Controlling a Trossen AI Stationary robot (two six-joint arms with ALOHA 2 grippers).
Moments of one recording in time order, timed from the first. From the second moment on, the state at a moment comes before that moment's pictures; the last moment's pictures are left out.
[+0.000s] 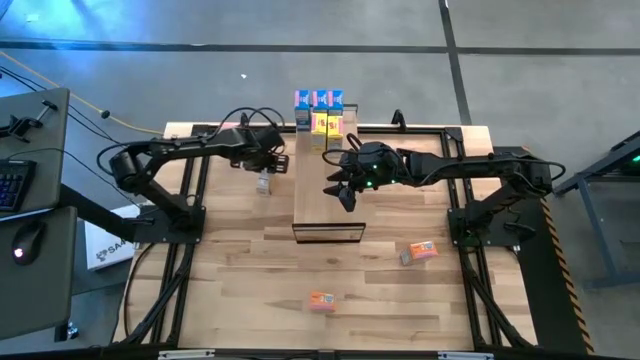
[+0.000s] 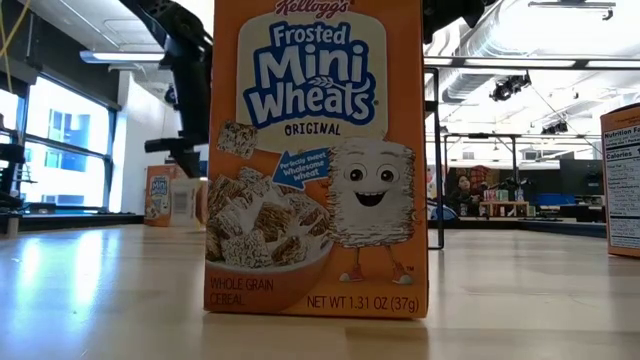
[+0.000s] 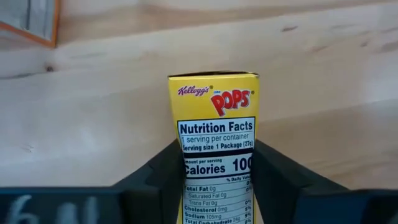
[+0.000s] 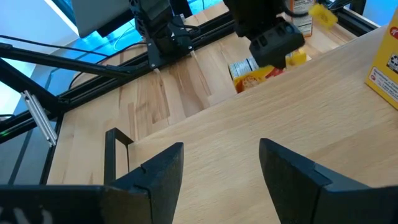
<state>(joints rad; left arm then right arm) 0.54 1.55 1.00 -0.74 -0.14 -0.85 -0.15 1.48 1.12 -0.14 -0.11 0.34</state>
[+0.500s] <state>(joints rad) 0.26 1.09 1.00 -0.48 -0.71 -0.83 -0.15 1.48 1.12 -0.14 -0.11 0.33</state>
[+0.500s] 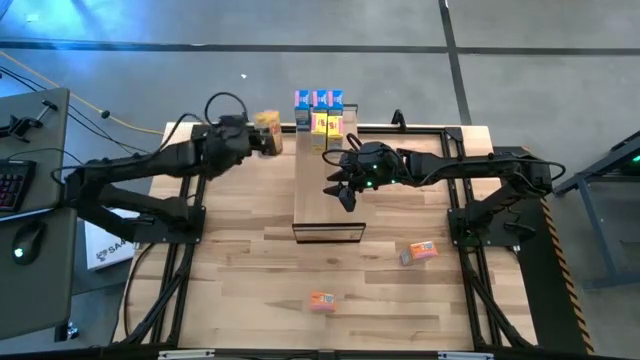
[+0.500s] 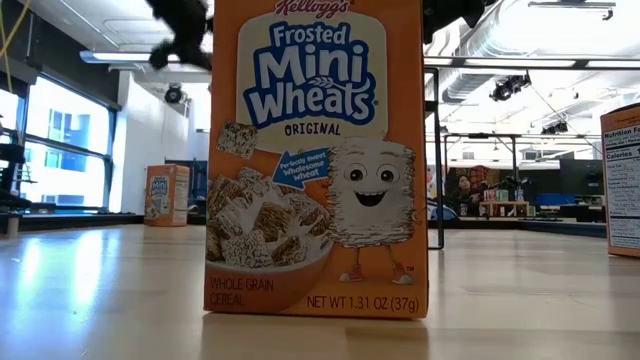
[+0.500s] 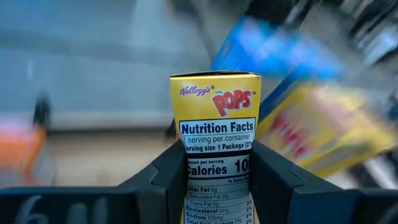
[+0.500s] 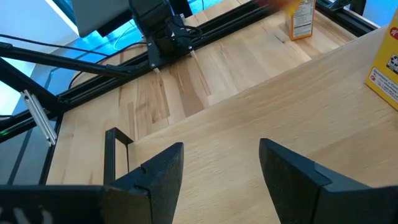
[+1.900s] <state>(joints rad) 0.14 1.46 1.00 0.07 -0.97 -0.50 -0.15 1.48 1.12 -0.13 -0.11 0.31</state>
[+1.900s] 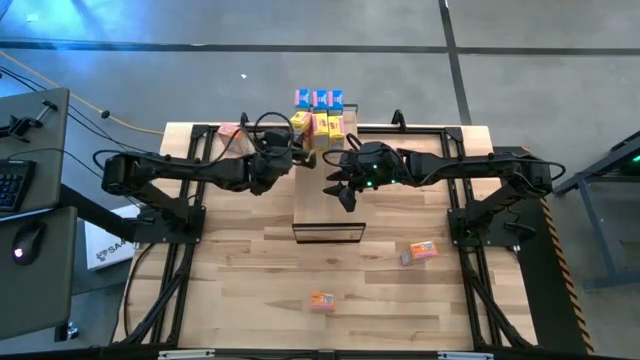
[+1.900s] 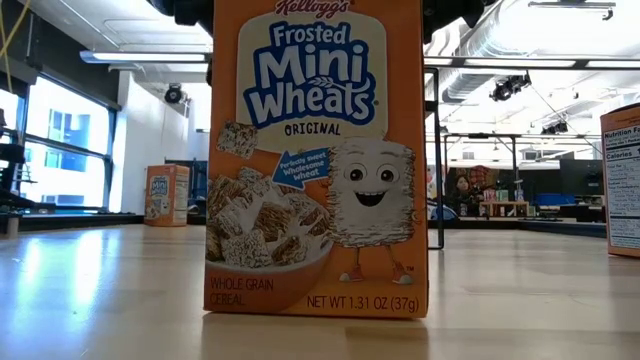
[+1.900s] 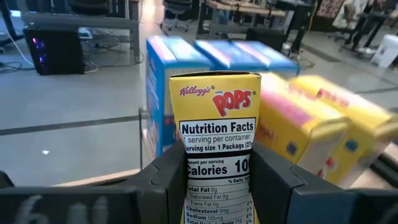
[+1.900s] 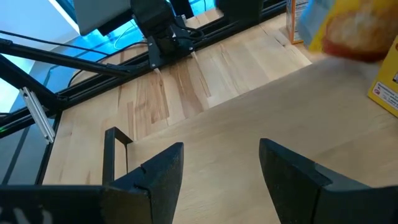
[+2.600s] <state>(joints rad) 0.14 1.47 1.00 0.11 -0.86 -0.46 -0.15 1.48 1.12 -0.13 -0.11 0.31</state>
